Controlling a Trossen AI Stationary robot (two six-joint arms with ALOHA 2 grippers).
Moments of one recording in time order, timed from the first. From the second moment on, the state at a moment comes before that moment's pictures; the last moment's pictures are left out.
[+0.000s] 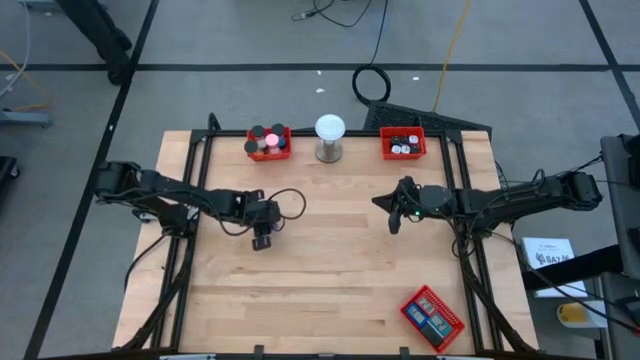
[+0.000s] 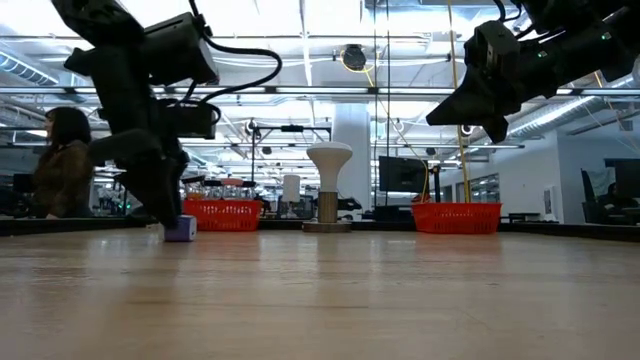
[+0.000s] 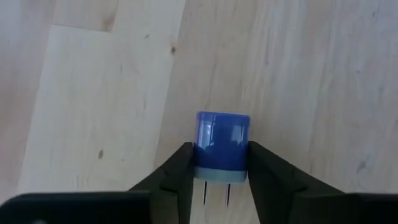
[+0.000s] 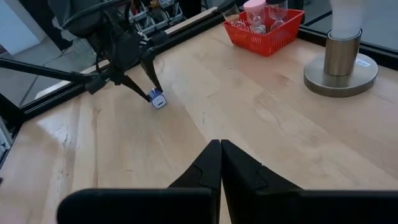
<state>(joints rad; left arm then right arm) -0.02 1.42 0.64 -0.40 -0.12 -0.15 0.01 0.93 0.37 0.22 0.27 0.46</state>
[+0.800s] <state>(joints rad) 0.11 1.93 1.21 0.04 0.06 -1.05 0.01 0.93 0.37 0.25 0.22 0.44</state>
